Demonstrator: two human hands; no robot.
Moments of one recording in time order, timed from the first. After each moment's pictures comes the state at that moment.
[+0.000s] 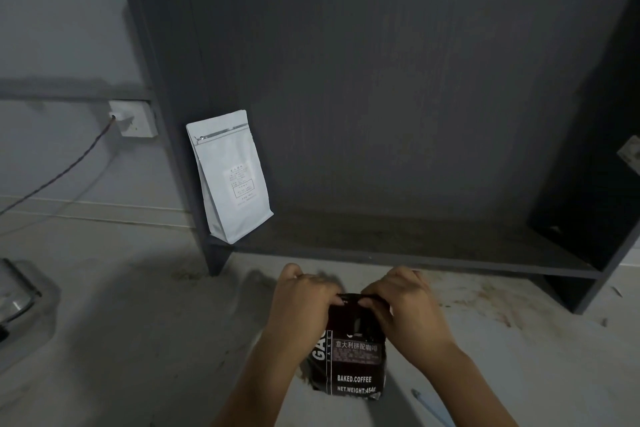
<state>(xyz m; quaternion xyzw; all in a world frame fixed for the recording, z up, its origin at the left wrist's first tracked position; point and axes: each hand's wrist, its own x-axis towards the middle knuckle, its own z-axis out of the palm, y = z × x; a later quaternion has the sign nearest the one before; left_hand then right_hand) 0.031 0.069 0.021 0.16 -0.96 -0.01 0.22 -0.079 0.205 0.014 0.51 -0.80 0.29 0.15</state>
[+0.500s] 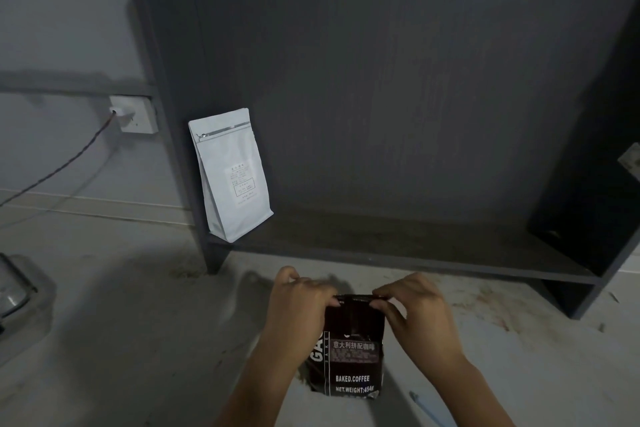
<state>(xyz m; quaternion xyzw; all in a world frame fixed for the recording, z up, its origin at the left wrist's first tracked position) 0.035 0.066 0.014 0.17 -0.95 -0.03 0.25 -0.084 0.215 0.005 0.48 -0.80 0.33 0.15</state>
